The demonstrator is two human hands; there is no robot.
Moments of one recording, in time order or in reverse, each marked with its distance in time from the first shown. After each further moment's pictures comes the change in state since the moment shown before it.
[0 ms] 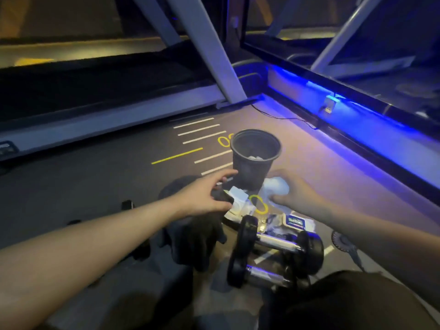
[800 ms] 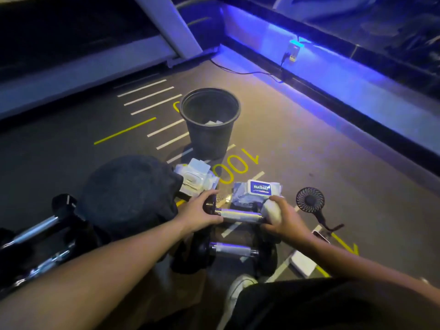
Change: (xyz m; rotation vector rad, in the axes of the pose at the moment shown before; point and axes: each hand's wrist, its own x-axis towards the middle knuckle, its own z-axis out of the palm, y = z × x) left_hand 0.070 -0.081 0.172 0.044 -0.111 -0.391; right_hand -0.091 0.180 0.071 0.007 0.069 0.463
